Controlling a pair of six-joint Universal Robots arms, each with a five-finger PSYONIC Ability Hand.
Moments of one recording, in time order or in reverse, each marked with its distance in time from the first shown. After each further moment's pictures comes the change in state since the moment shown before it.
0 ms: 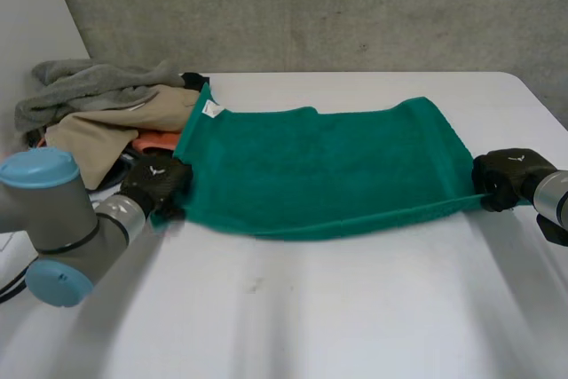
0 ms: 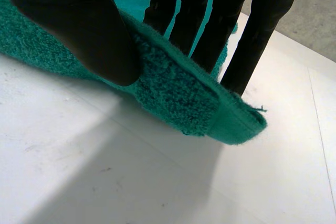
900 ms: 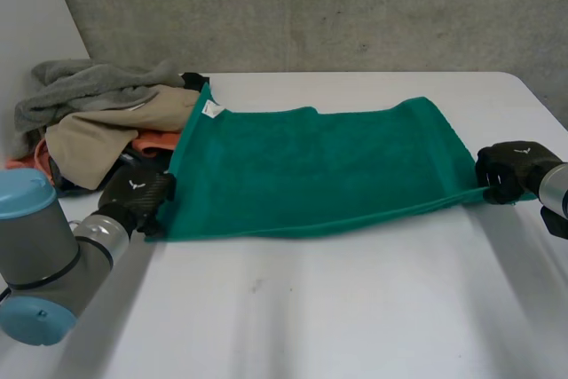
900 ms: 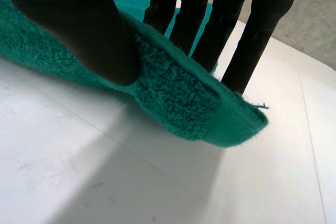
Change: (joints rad) left arm 0.018 0.172 -0.249 0.078 -0.067 -0.002; right arm -0.004 -0.012 -0.029 0.026 -0.001 0.034; left_hand -0.222 -0.222 -0.219 -0.219 -0.139; right_hand 0.000 0.000 0.000 -0.002 -0.004
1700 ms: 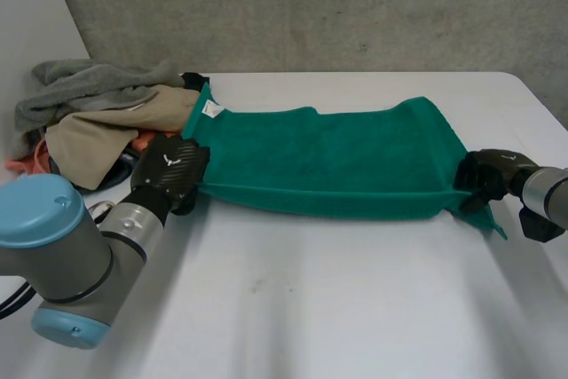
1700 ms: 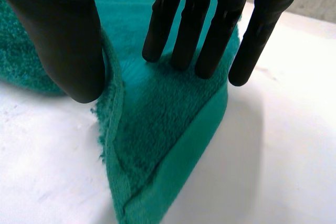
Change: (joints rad) left arm -0.175 0.077 -0.003 0.156 -0.053 0.000; right arm 0.023 0.125 -0.106 0.030 0.000 0.177; left_hand 0.489 0.534 0.529 0.535 0.504; right_hand -0.384 -0.433 -0.434 -0.451 -0.428
